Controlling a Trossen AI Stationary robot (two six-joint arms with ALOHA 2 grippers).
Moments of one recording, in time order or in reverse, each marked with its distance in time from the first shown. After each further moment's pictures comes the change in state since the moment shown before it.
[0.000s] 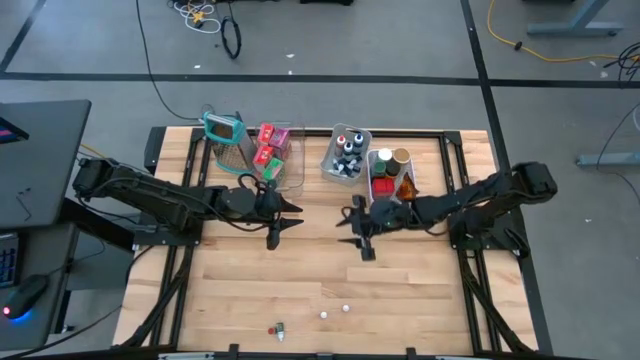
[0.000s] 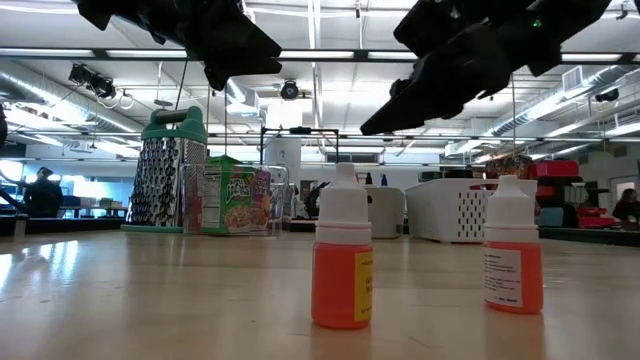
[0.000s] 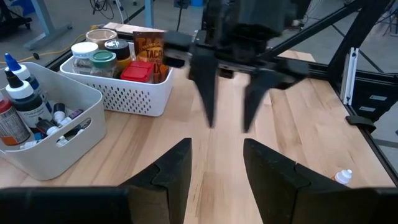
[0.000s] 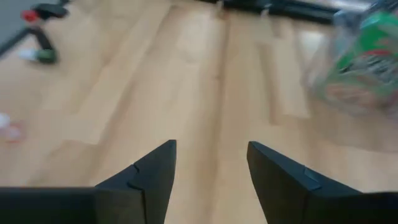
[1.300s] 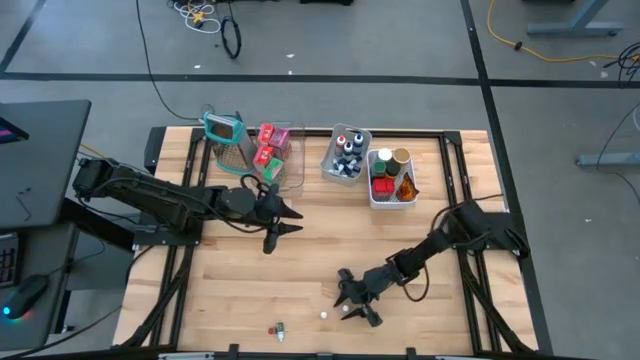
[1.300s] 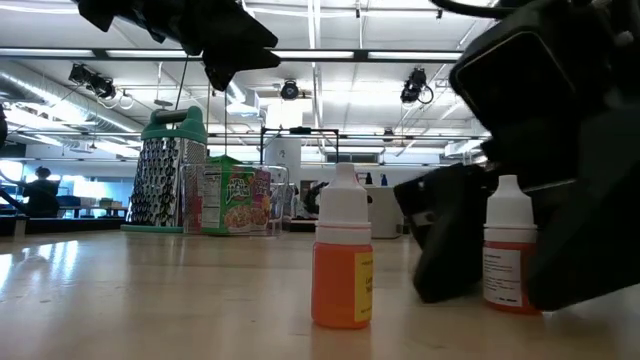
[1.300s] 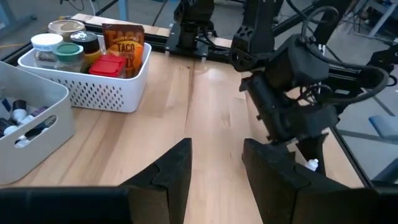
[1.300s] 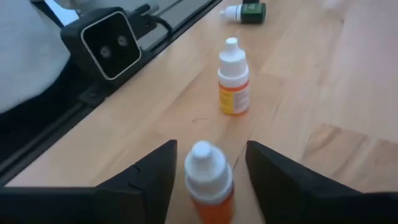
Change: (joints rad) left arm 0.000 -0.001 0.000 0.000 0.107 -0.019; right arm 0.384 0.614 0.035 0.655 -0.162 0.251
